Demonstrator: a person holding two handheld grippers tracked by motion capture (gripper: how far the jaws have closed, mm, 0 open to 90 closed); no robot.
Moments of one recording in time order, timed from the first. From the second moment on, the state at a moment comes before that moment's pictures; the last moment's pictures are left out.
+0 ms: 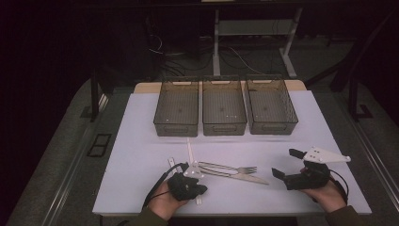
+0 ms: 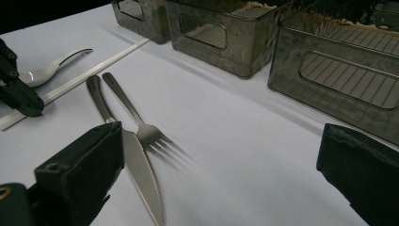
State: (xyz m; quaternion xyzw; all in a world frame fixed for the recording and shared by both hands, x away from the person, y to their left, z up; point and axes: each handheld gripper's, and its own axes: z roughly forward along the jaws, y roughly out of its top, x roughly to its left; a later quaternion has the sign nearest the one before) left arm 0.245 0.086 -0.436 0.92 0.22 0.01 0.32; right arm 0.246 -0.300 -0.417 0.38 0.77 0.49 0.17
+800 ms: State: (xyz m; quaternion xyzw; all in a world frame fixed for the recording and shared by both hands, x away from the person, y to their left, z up) left arm 0.226 0.112 -0.432 0.92 0.25 -0.01 0.30; right arm 0.246 -0.300 -0.417 0.38 0.77 0.49 0.17
